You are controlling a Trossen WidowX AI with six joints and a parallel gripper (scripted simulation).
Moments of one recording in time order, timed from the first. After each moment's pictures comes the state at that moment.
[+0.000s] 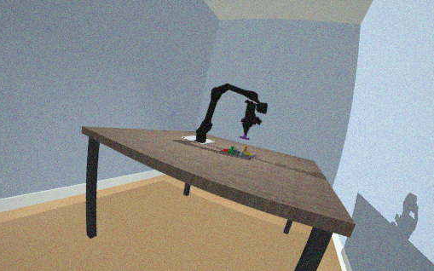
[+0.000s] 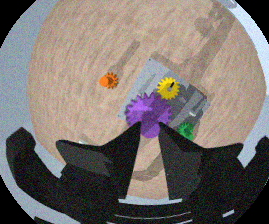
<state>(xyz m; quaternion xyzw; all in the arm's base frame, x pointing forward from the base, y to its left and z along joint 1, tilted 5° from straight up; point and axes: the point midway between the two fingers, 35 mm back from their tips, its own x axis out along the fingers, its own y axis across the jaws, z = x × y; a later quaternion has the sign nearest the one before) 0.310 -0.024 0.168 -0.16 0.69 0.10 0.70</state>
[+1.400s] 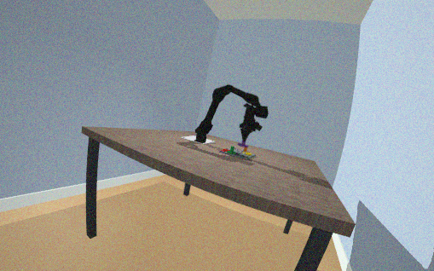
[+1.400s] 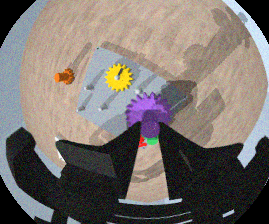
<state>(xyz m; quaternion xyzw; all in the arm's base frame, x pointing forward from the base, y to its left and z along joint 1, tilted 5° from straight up) 0.327 -0.132 0.142 -0.16 0.69 0.10 0.70</state>
